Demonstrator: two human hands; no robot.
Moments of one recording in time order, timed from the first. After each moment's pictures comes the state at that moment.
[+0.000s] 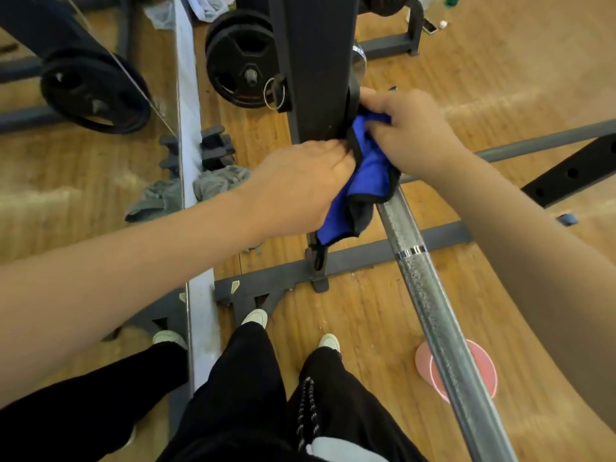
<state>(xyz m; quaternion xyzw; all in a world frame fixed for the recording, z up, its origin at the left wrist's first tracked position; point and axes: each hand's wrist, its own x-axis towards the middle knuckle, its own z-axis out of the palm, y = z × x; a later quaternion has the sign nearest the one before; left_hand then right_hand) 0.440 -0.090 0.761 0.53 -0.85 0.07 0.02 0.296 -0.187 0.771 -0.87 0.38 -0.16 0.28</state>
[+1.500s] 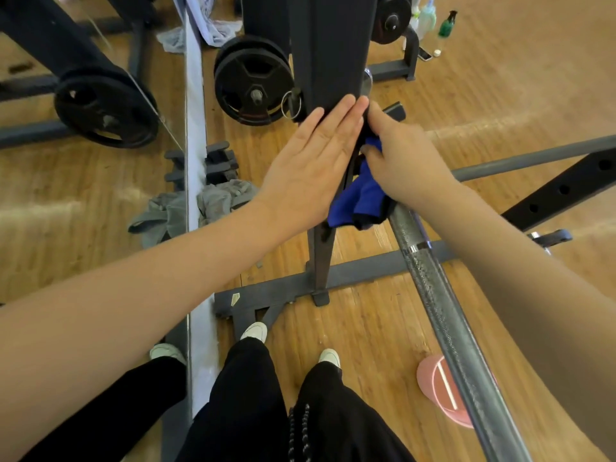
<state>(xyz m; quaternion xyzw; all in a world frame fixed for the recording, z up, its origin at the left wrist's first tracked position) 0.442 -0.088 0.743 0.57 -0.73 0.37 -0.01 0.305 -0.154 0.771 -0.86 0.44 -0.16 0.22</state>
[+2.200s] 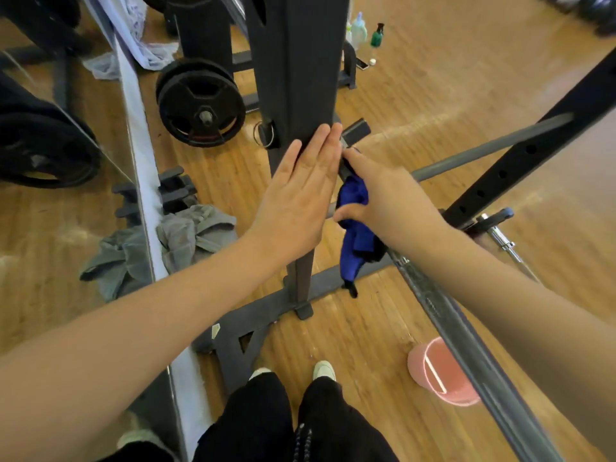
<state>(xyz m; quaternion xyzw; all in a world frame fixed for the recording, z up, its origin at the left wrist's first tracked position) 0.442 -0.095 0.730 0.56 -0.75 0.35 0.01 0.300 -0.121 0.781 -0.84 0.49 -0.09 0.20</state>
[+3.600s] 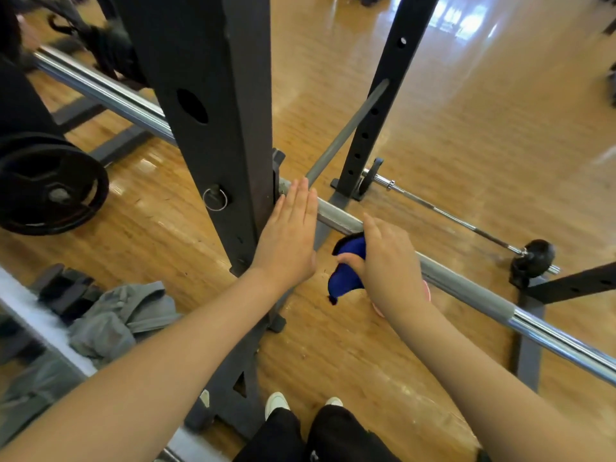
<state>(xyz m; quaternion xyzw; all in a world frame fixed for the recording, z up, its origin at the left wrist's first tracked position) 0.444 -0.100 0.744 0.41 -0.91 0.00 0.03 0.318 -0.015 0.770 -0.58 0.81 -0.06 0.06</state>
